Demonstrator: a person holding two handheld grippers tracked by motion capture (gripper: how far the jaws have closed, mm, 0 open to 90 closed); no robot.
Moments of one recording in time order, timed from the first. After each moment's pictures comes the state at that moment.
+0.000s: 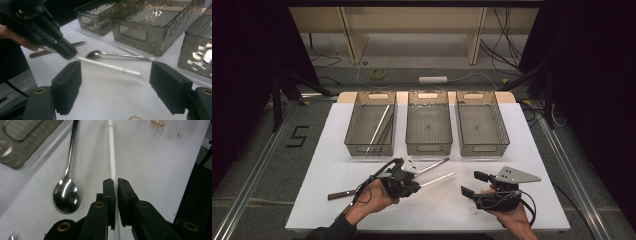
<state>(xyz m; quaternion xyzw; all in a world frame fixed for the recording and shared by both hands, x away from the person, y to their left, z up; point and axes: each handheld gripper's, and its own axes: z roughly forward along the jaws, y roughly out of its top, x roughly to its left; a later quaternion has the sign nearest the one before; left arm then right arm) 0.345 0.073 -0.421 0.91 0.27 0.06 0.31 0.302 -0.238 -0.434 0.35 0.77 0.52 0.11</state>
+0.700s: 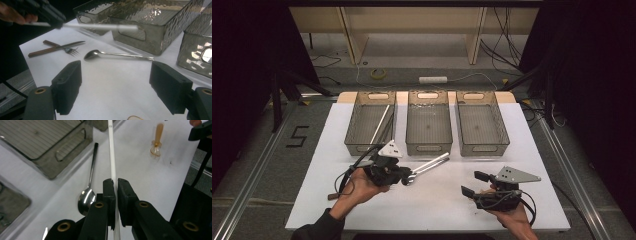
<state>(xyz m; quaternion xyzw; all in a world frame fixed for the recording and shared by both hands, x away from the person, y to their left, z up) 0.353 0.110 -0.376 0.88 0.30 0.07 0.37 0.303 -0.239 -0.435 0.36 0.77 0.52 0.11</state>
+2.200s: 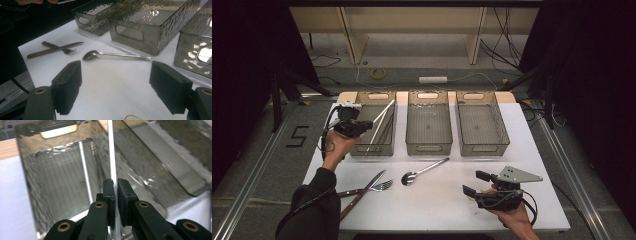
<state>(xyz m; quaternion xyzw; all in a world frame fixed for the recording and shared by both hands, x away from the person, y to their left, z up) 0.481 0.208 -0.392 0.76 0.50 0.18 0.37 0.304 -0.243 -0.435 0.36 0.76 0.52 0.11</state>
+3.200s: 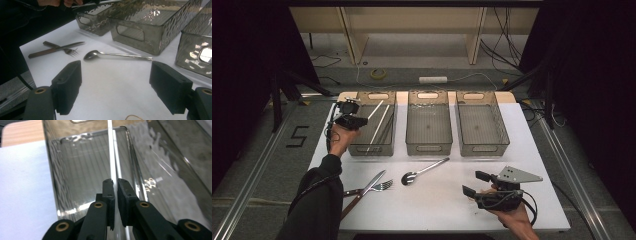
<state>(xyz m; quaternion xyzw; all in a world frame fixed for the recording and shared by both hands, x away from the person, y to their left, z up) 0.529 0.218 -0.419 0.73 0.57 0.20 0.31 0.303 -0.243 -0.435 0.36 0.76 0.53 0.11</state>
